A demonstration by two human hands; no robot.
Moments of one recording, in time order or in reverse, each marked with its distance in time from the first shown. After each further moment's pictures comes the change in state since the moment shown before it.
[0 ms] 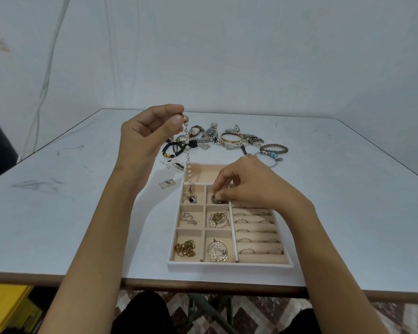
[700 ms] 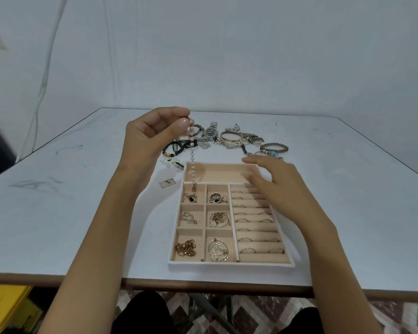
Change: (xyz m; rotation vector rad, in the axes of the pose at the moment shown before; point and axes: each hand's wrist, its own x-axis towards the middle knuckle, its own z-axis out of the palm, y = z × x) left_hand -0.002 0.000 0.003 0.021 -0.047 -0.020; right_hand -0.037 0.017 -0.002 0.136 0.354 0.198
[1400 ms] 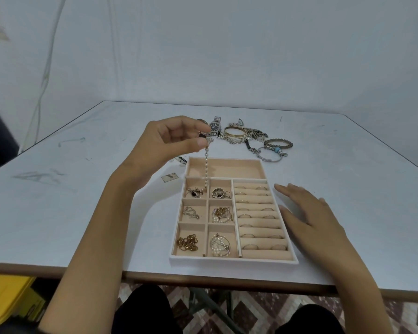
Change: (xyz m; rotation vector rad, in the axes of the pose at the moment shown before) left_hand -0.004 0.000 0.001 0.201 -0.237 -0.127; right_hand -0.063 0.030 -0.009 -0.170 -0.055 0.152
